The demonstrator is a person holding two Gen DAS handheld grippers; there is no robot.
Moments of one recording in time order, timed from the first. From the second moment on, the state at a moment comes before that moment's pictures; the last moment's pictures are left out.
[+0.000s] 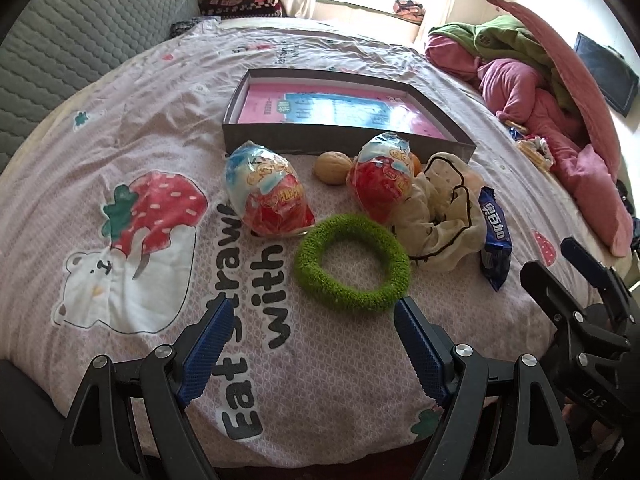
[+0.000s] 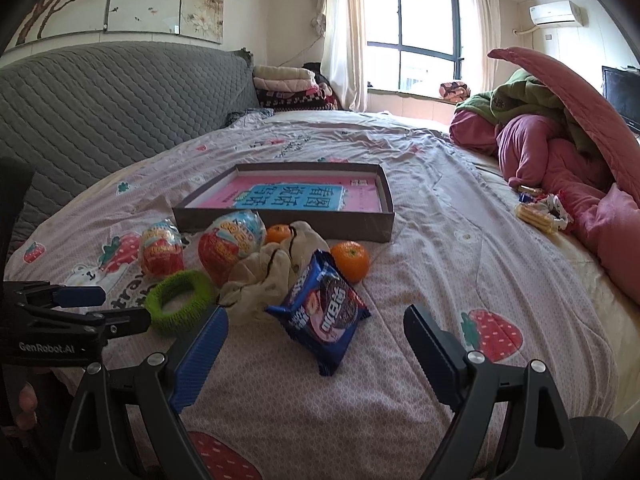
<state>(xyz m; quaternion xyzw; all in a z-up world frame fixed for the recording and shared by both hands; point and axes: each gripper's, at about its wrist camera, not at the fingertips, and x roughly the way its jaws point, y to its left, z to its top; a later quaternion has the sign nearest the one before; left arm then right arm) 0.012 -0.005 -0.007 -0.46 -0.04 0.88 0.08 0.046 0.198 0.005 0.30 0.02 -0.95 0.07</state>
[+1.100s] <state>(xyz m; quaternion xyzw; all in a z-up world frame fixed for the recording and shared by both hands) -0.020 -0.006 -0.029 -0.47 -0.07 0.88 0.05 0.017 0.199 -0.022 0.34 0.04 -0.94 0.05</state>
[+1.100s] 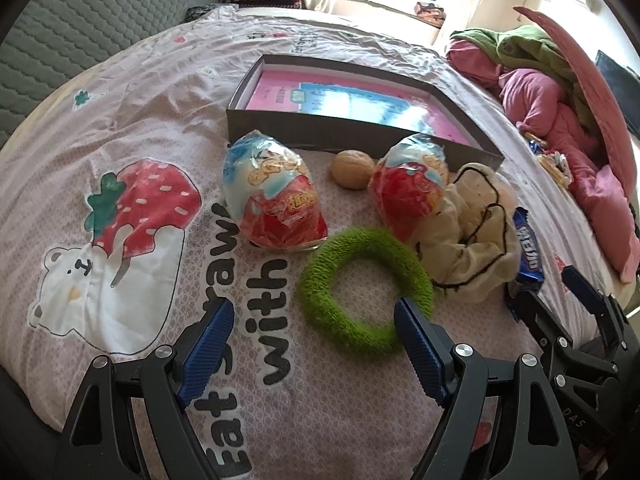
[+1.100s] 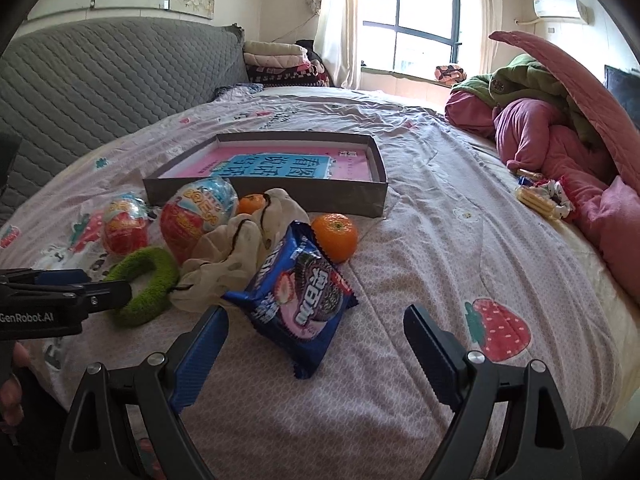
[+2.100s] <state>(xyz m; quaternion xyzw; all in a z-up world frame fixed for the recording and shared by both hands) -0.035 0.006 -0.041 -0.46 -0.08 0.88 0.07 -0.005 0.191 -0.041 0.36 0.10 -0.93 0.04</state>
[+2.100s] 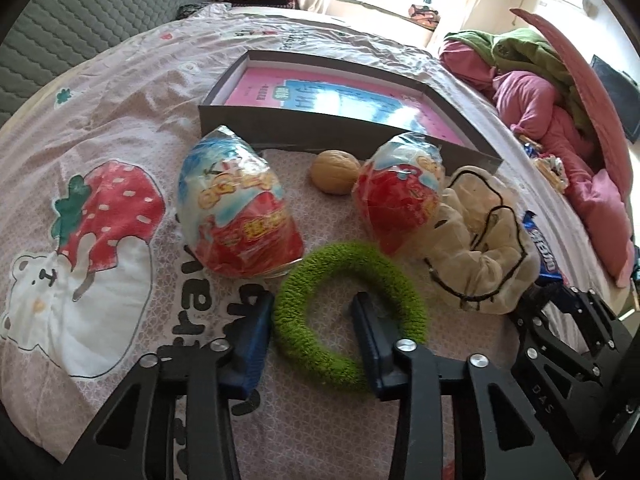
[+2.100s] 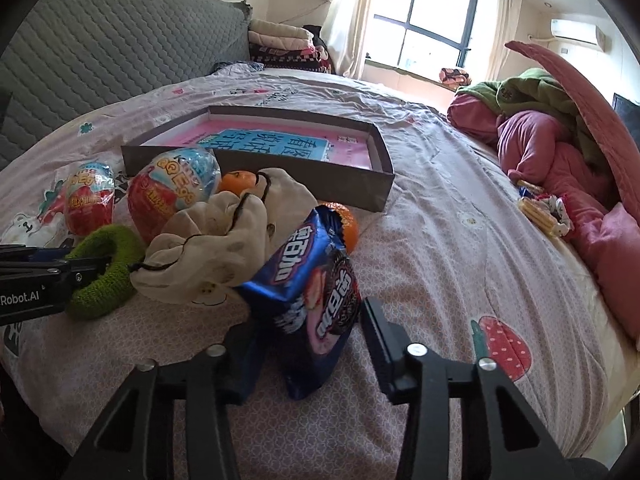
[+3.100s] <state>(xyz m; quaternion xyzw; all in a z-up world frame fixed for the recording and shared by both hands) -0.008 0.009 -0.016 -0.40 -0.09 0.91 0.12 0.008 0.213 -0.012 0.30 0.03 -0.95 0.07</state>
